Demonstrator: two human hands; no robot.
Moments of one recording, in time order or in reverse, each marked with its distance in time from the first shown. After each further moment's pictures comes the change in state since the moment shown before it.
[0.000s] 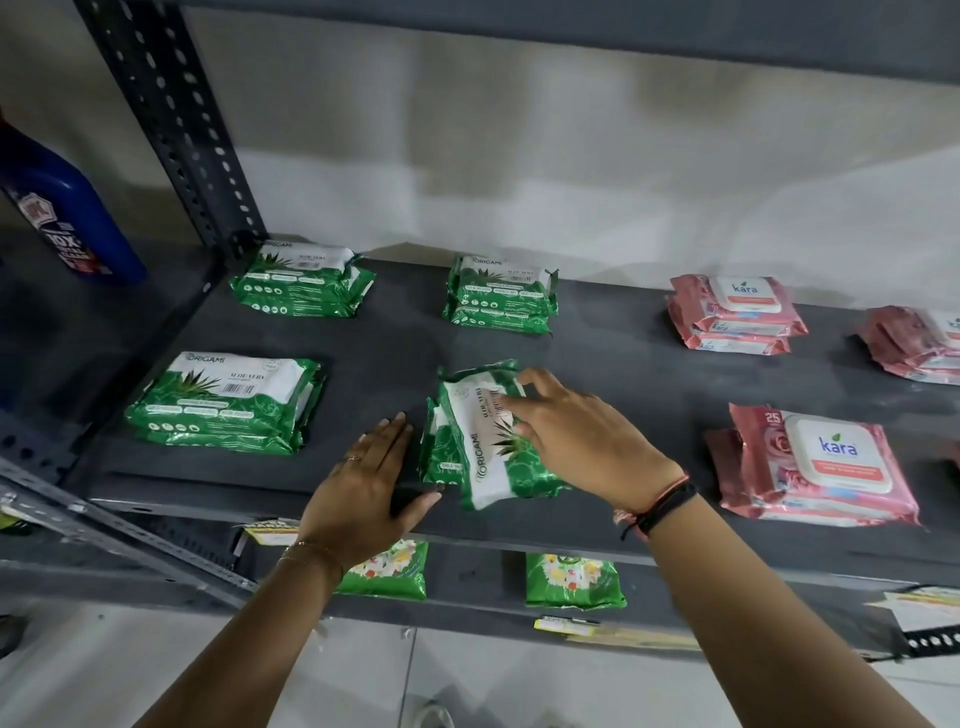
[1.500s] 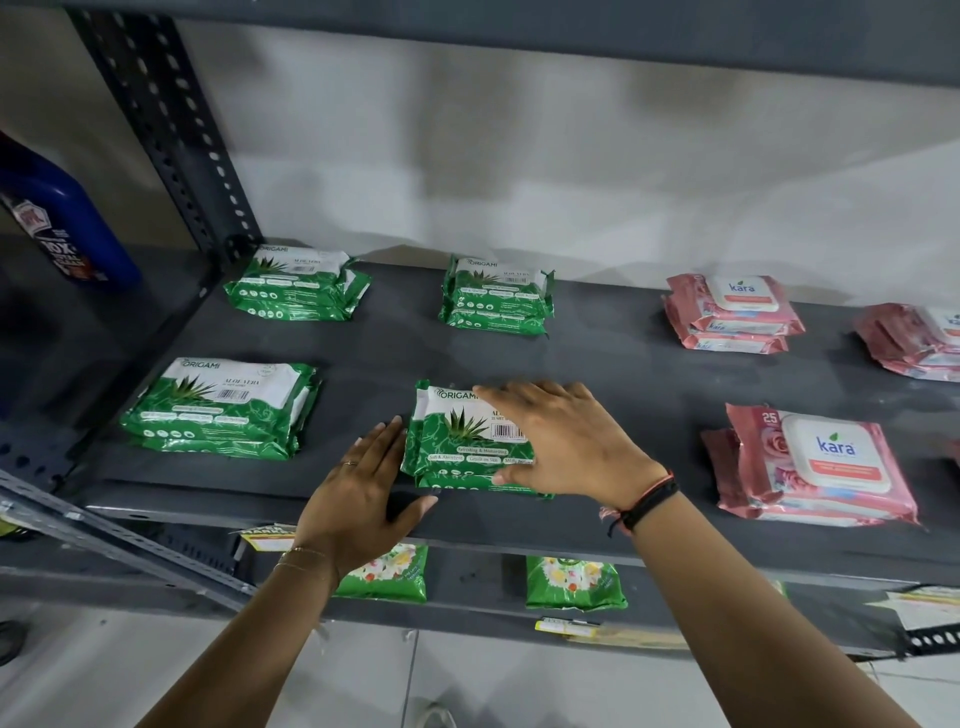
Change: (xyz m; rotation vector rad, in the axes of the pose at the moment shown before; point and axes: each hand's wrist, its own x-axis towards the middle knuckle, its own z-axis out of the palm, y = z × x) left_hand 0.000 -0.001 0.001 -0.008 -0.001 0.014; right_hand 0.009 0.009 0.015 -0.034 0.012 -0.056
